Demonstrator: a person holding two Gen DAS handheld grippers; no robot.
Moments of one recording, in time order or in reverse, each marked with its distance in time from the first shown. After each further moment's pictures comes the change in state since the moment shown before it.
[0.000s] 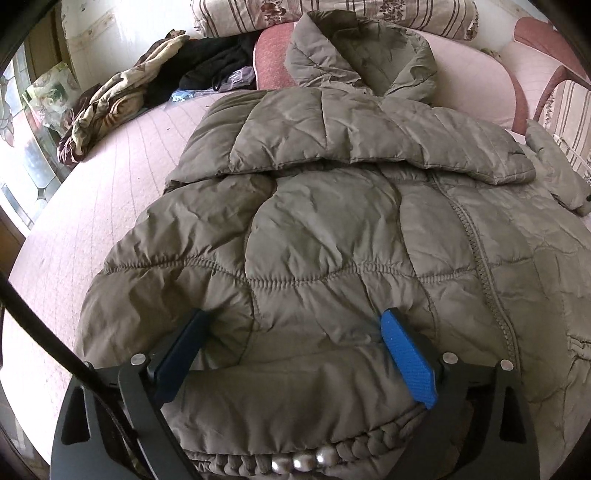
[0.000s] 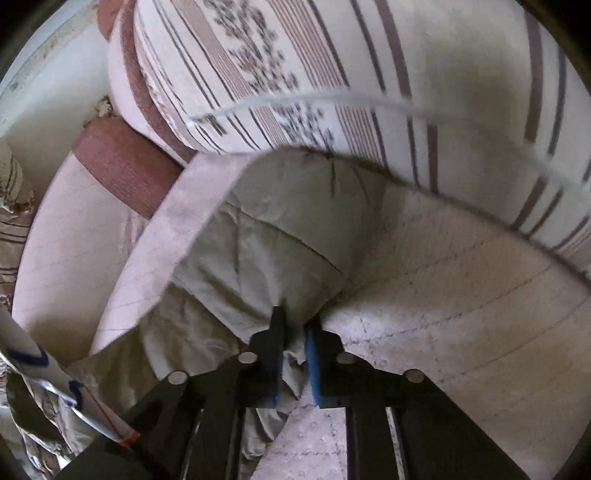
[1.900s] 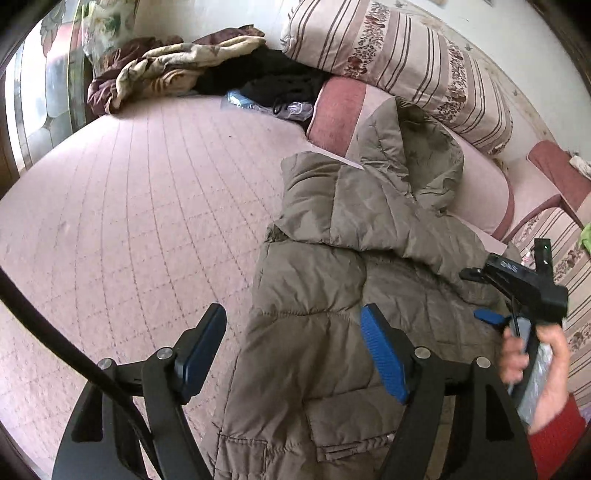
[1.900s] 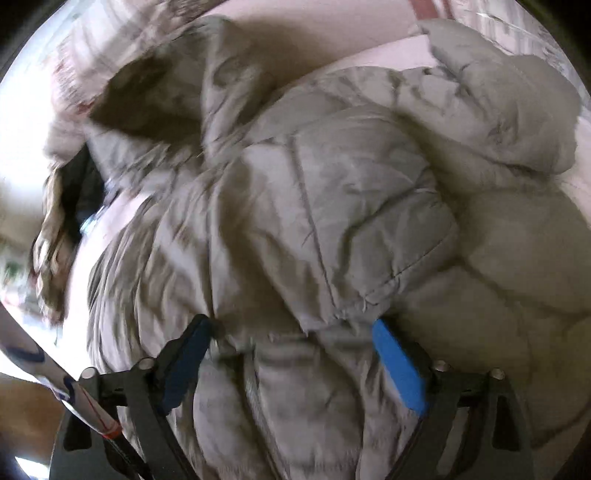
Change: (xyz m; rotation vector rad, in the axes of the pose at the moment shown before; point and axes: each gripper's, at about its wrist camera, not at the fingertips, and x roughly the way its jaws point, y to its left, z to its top) left arm -0.050 0.146 0.019 -0.315 -0.082 -0.226; right arm -0.084 0.233 -0.365 -0.400 0.299 0.202
